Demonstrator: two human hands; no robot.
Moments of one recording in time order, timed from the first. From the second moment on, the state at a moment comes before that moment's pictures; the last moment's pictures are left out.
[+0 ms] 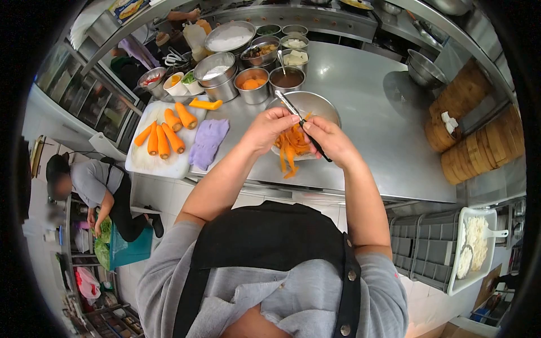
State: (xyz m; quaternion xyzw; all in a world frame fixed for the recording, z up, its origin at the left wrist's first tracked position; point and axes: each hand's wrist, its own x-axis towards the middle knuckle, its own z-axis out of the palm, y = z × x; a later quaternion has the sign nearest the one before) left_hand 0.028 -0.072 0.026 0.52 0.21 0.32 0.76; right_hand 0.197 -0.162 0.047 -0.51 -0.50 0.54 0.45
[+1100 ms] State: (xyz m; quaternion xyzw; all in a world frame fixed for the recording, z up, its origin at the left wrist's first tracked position) left_hand -0.003 -0.057 0.012 0.75 0.41 0.39 0.35; right_hand 0.225 -0.194 0.040 -0.64 -0.47 0.40 0.46
